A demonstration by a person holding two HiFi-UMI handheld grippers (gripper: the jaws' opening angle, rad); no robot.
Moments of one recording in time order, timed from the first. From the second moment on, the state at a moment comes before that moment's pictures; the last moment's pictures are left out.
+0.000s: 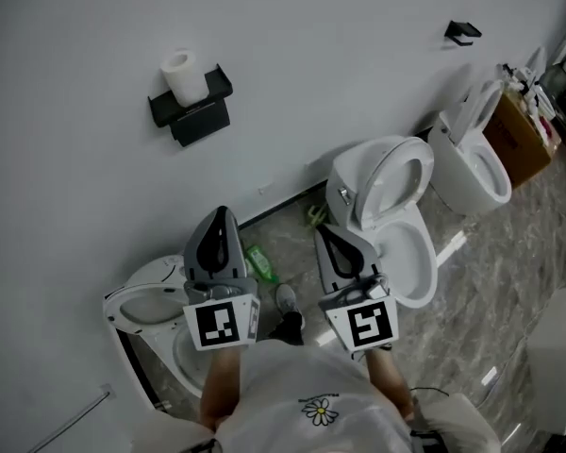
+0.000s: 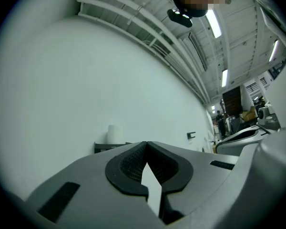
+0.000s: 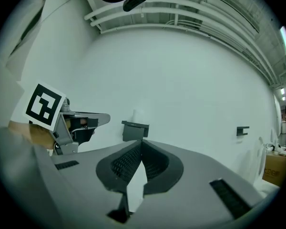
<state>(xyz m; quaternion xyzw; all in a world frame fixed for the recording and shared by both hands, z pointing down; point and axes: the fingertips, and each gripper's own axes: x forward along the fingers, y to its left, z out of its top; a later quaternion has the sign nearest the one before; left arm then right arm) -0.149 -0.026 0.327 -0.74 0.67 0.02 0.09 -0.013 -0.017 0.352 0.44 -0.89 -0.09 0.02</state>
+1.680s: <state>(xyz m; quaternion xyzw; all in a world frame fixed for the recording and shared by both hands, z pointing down) -0.207 -0.134 0.315 -0.49 0.87 0.06 0.08 -0.087 -0.241 0.298 0.21 -0.97 -0.09 -0.06</state>
